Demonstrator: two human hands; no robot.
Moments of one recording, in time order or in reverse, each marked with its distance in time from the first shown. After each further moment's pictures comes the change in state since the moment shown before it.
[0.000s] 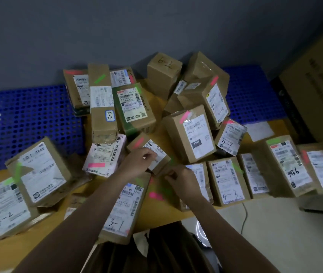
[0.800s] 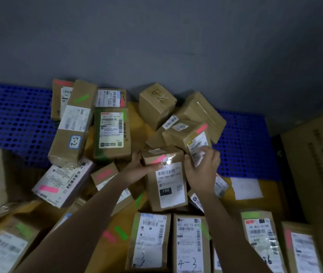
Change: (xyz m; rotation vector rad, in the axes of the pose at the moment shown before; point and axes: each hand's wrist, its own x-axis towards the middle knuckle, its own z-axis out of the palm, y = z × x) left_hand 0.103 0.087 0.034 -0.536 0.054 -0.327; right_hand 0.149 0.055 -0.141 0.068 0.456 -0.072
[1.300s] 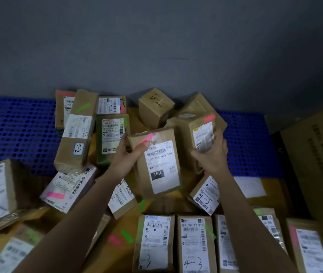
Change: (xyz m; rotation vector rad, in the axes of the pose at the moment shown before) left_hand -0.019 0.022 -0.029 -0.238 0.234 0.211; right_hand 0.050 -0.007 -0.034 0.069 -0.235 0.217
